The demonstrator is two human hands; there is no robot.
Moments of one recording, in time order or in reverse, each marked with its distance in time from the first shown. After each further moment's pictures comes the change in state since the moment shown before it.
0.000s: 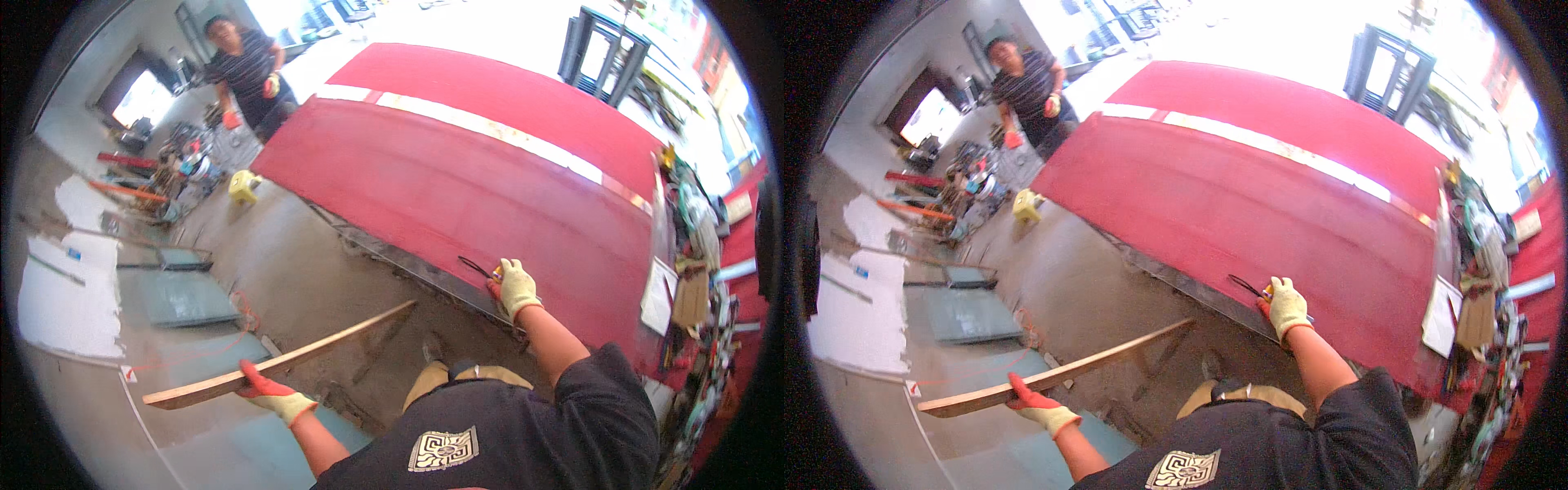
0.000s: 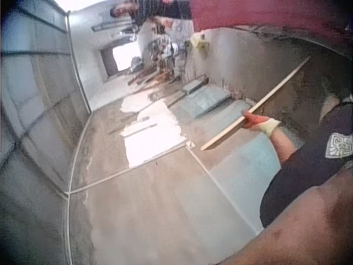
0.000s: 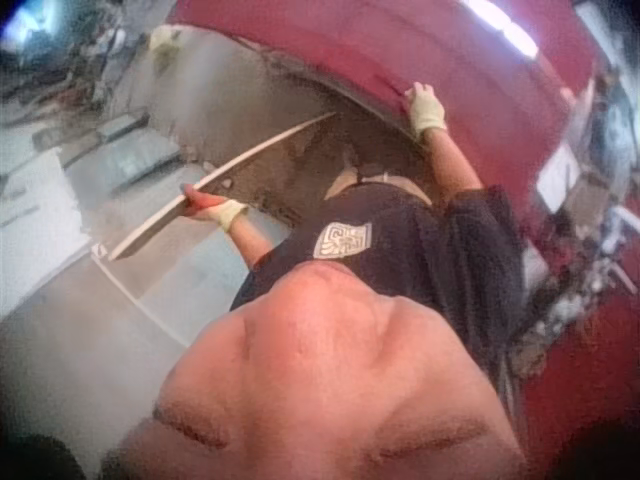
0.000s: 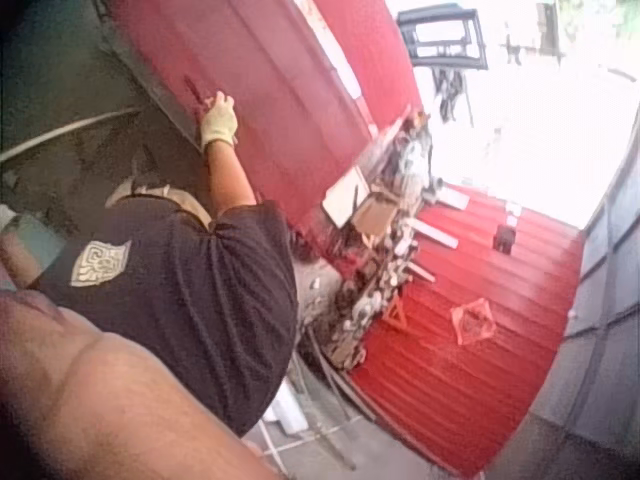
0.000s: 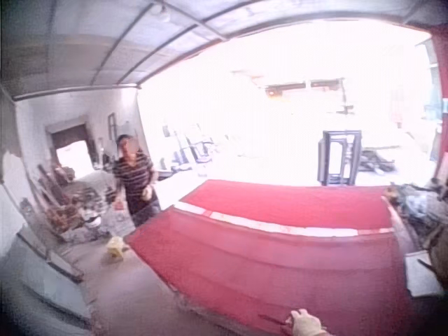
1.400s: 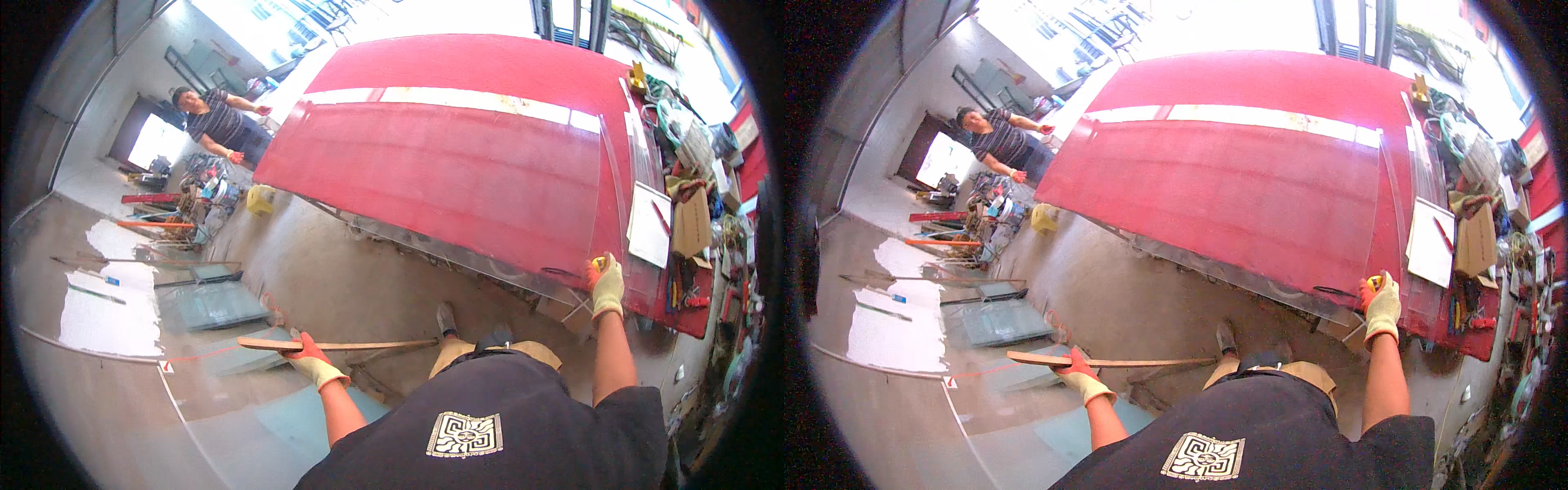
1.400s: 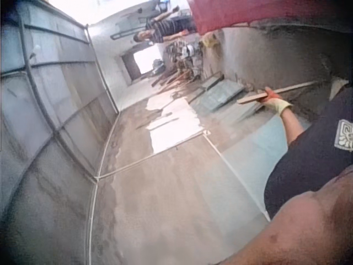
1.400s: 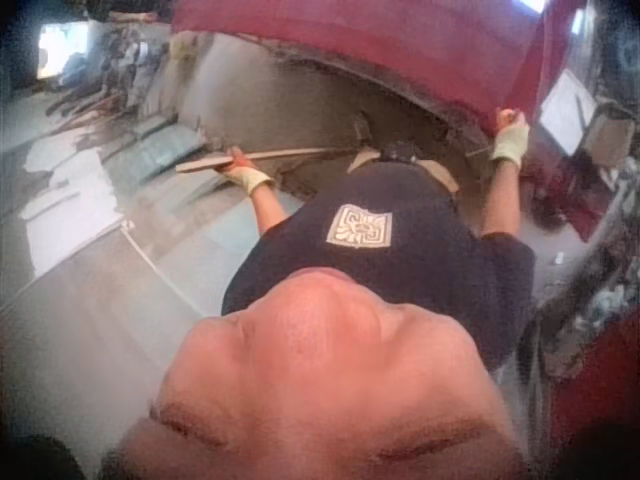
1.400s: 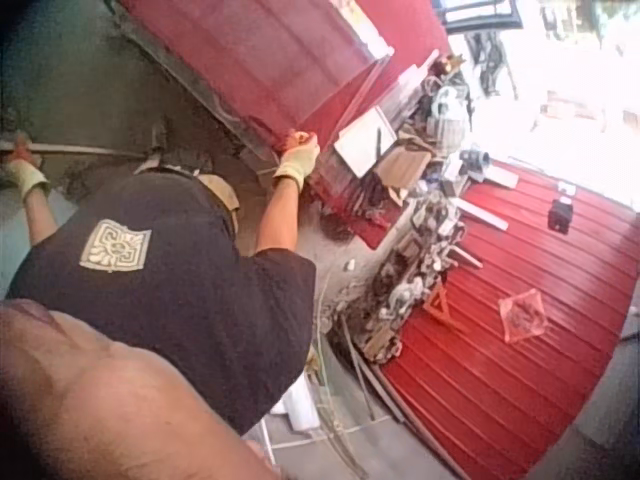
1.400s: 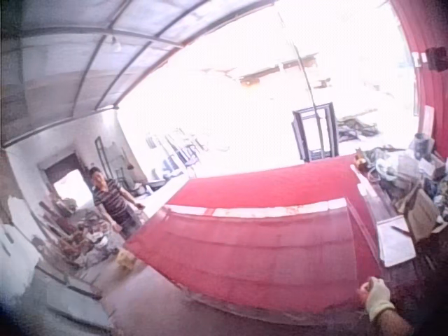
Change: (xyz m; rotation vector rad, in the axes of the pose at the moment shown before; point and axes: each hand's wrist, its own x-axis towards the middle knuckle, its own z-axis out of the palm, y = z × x) left_hand -0.156 -0.029 -0.070 0.160 -0.277 0.082; right_hand -0.185 0.373 -0.030 0.155 0.436 0.505
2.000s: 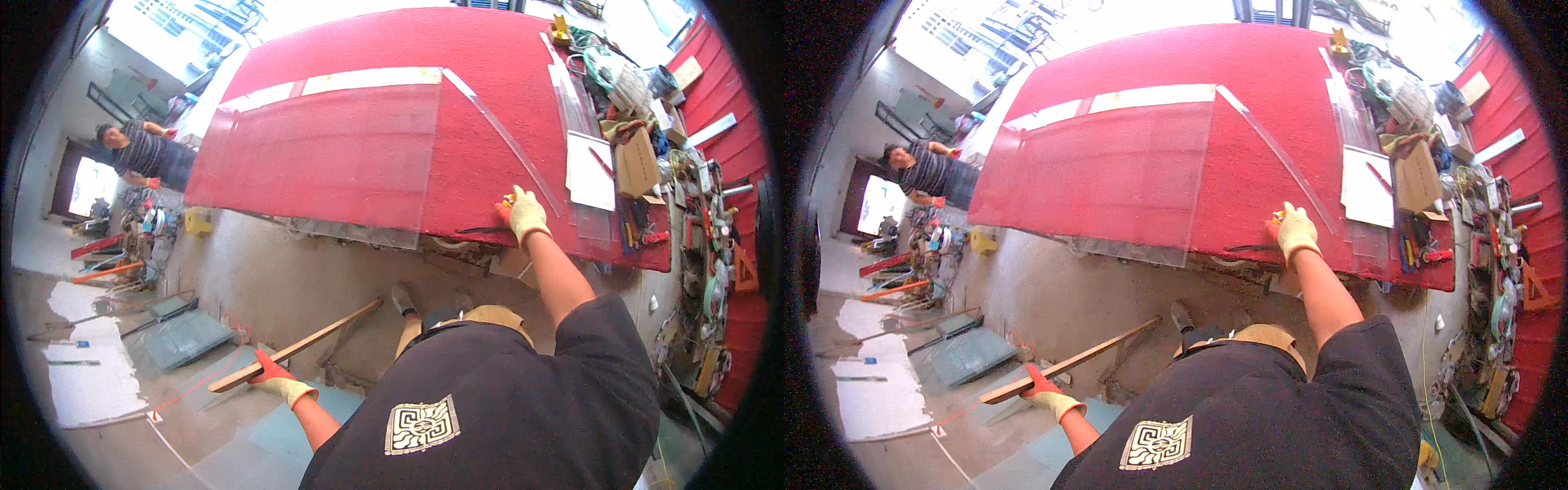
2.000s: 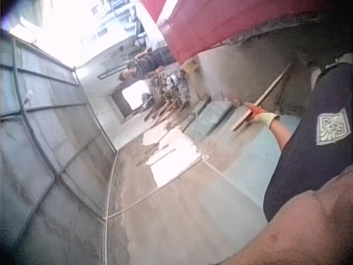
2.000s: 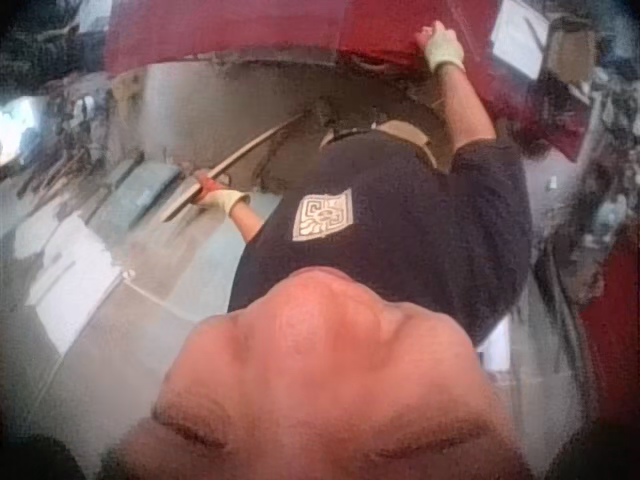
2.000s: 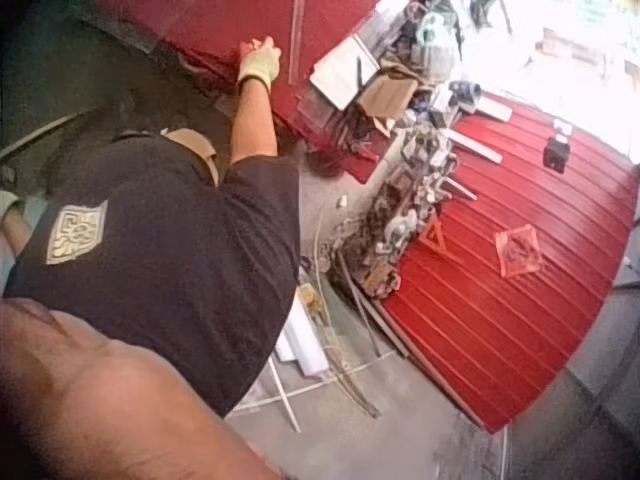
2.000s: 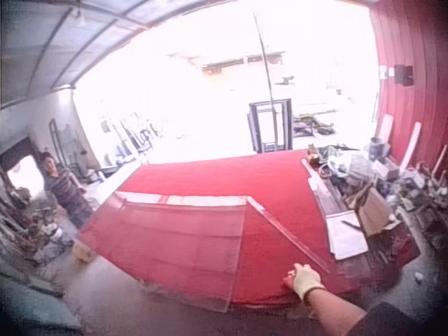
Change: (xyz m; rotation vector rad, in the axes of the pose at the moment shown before) left_hand -0.013 0.027 0.002 0.052 -0.075 -0.080; right_hand 0.041 -0.097 0.003 -0.188 -0.329 -0.008
